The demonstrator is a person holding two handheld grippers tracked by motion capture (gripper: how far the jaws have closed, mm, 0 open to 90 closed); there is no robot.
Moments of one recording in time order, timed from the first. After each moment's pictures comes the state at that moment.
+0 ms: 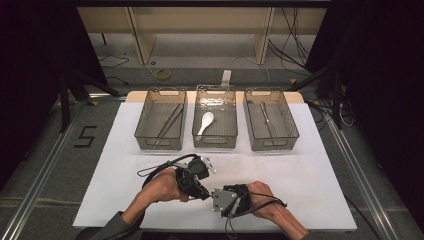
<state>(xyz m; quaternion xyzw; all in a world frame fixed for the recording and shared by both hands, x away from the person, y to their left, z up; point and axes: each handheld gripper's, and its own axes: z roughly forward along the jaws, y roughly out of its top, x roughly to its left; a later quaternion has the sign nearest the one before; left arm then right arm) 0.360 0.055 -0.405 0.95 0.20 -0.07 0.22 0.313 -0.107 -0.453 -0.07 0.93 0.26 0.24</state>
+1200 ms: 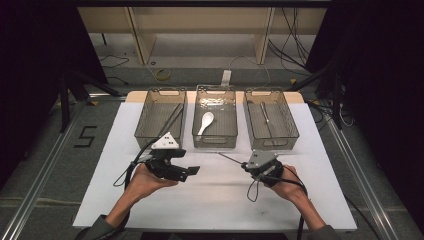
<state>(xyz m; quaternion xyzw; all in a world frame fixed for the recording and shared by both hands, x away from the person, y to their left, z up) 0.371 0.131 -0.399 0.83 0.32 0.08 0.46 0.374 -0.192 -0.432 0.18 0.90 0.31 0.23</state>
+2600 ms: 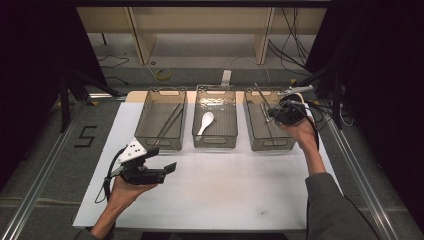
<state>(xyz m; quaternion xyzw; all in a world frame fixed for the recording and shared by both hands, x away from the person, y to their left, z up) 0.350 0.189 -0.414 0.76 0.37 0.17 0.51 0.514 -0.260 -0.367 0.44 0.81 0.34 0.21</state>
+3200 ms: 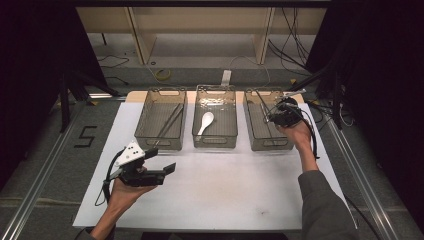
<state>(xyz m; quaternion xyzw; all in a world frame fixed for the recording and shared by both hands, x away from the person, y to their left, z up) 0.345 0.191 -0.414 0.74 0.38 0.18 0.53 0.534 -0.265 -0.400 0.47 0.80 0.30 0.20</state>
